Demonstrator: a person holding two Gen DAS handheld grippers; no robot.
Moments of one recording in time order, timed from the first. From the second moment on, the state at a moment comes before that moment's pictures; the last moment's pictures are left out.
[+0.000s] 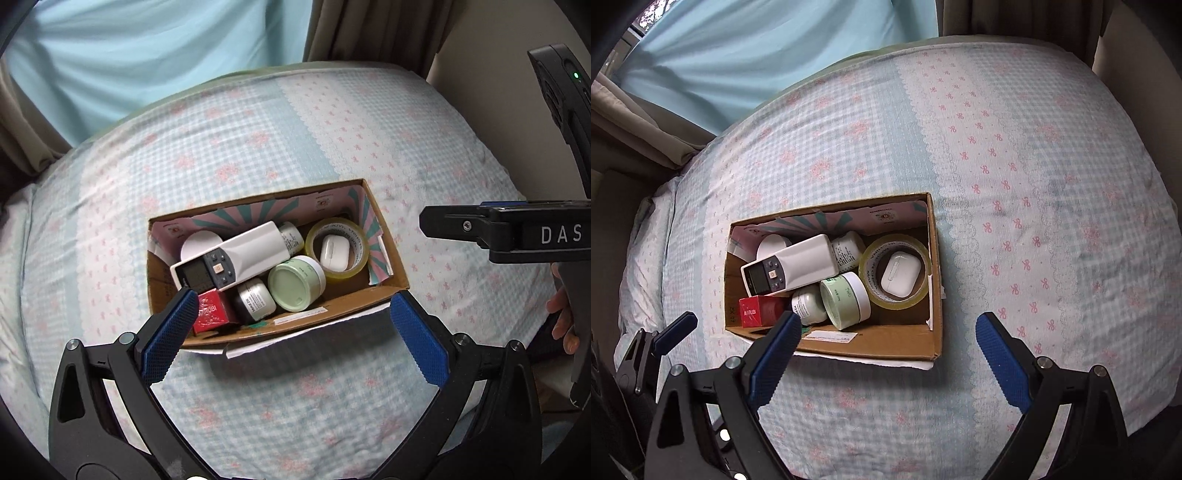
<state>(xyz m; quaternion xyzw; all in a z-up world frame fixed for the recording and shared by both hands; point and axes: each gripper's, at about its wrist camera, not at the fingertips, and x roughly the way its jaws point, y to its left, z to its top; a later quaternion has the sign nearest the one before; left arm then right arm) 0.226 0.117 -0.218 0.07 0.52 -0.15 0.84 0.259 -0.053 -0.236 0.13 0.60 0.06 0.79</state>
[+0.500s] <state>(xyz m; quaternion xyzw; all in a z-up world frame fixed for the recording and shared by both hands) 0.140 0.073 0.020 -0.01 0.33 -0.09 0.94 0.157 -0.137 0.024 0.01 0.36 0.02 0.93</state>
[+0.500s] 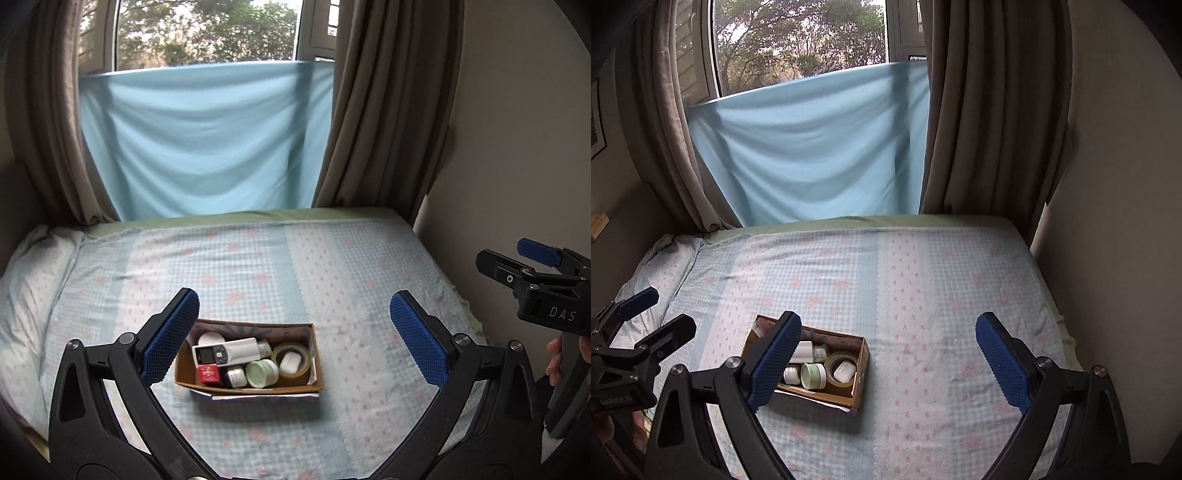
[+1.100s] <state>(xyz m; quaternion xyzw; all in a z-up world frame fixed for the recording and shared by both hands) 0.097 0.059 0.026 -0.02 0.30 -0.05 0.95 0.103 -0.167 0.030 0.00 0.31 0.00 0.95</state>
